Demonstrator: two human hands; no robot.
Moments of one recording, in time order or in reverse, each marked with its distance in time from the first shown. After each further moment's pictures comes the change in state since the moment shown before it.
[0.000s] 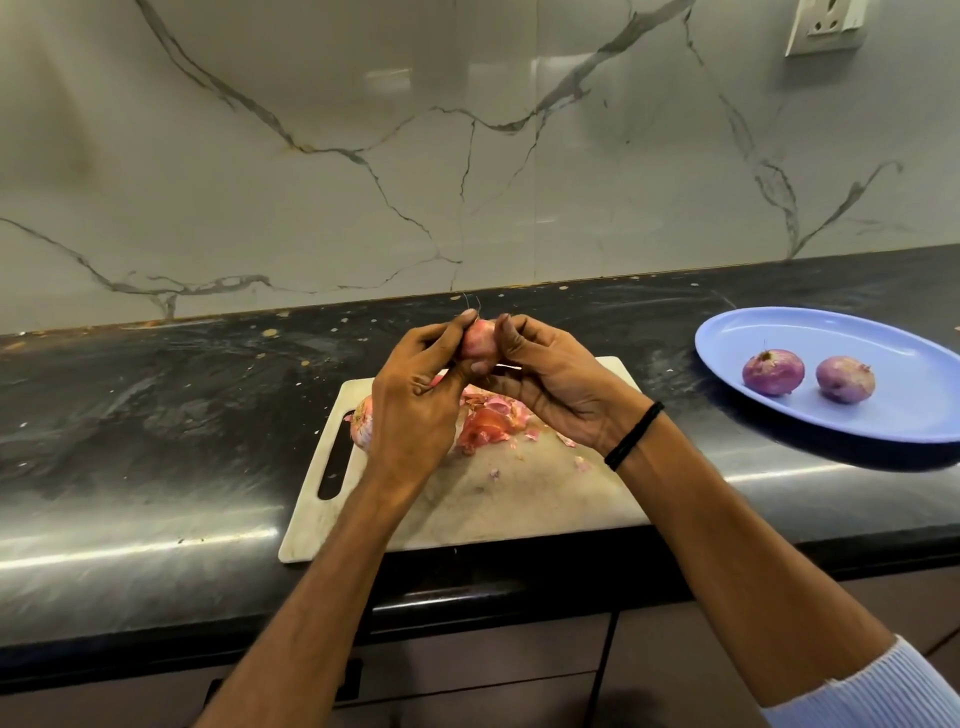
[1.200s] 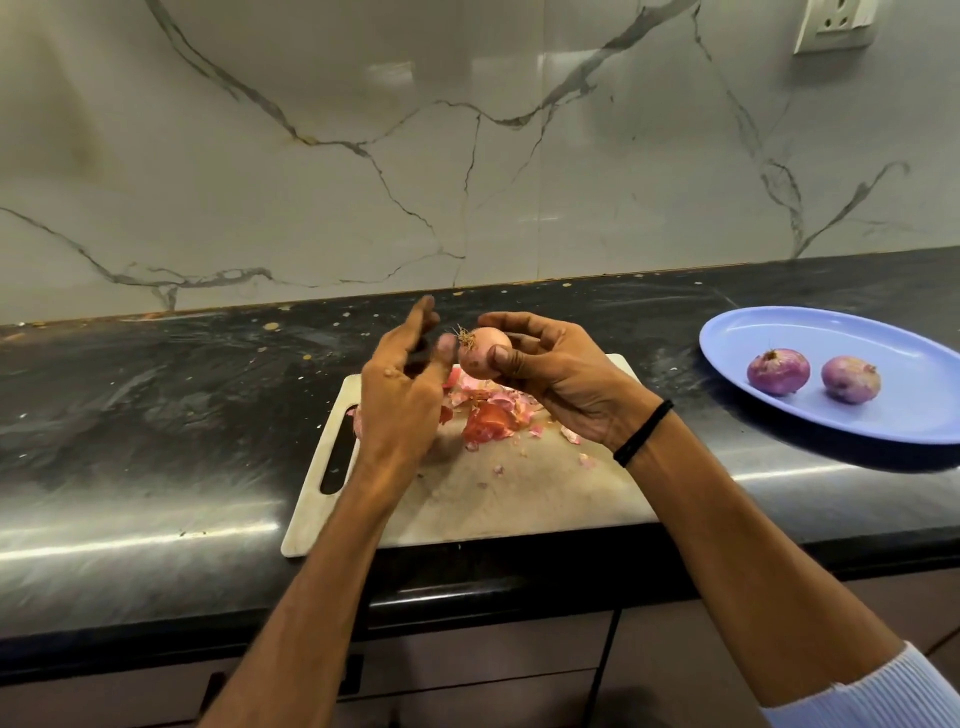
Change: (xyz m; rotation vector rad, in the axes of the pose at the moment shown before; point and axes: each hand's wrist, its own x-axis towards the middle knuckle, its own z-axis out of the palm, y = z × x) left_hand 0.004 0.005 -0.010 -0.165 0.051 -0.349; right_hand -0.001 -0.002 -0.003 -0.166 0.016 0.001
